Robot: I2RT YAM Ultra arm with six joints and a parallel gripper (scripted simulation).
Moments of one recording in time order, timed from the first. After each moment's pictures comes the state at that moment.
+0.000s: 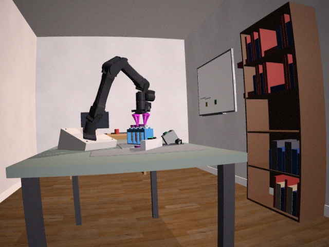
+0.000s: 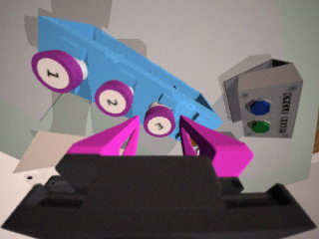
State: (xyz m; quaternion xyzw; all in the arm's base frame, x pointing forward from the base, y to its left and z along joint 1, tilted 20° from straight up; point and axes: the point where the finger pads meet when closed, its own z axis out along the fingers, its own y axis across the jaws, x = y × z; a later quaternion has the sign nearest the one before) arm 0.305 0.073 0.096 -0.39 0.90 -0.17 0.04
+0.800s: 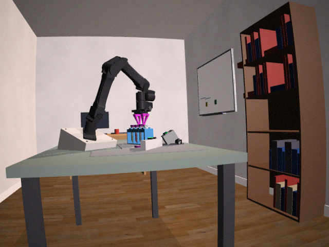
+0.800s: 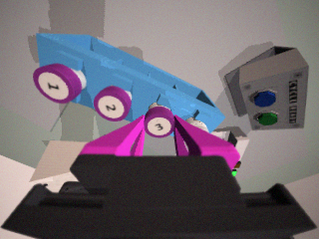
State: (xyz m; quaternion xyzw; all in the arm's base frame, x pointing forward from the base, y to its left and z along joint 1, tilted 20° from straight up) arm 0.306 0.074 0.096 -0.34 0.92 -0.17 0.05
